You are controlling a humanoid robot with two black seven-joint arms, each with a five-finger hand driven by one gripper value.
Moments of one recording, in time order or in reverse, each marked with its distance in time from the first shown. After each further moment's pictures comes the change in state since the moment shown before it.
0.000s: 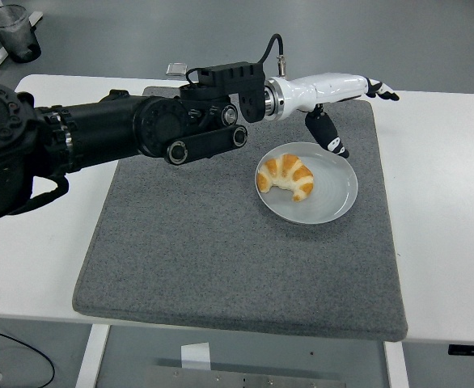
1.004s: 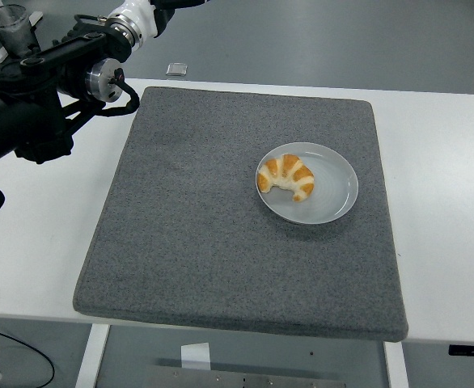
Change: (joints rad) left arm 0.221 0.262 -0.416 0.146 -0.882 -0.018 0.008; right arm 0.001 0.000 0.000 0.000 0.000 0.000 0.000
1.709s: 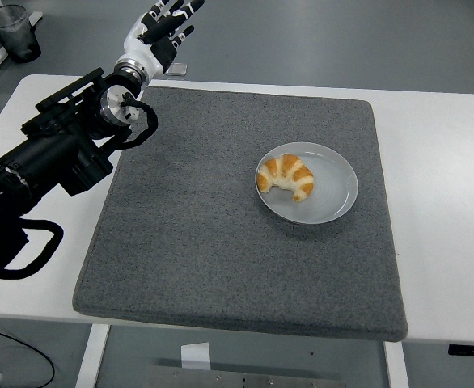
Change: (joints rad) left arm 0.140 -0.185 -0.317 0.207 -0.120 -0.090 0.065; right arm -0.001 0.000 0.002 0.005 0.001 0.002 0.000
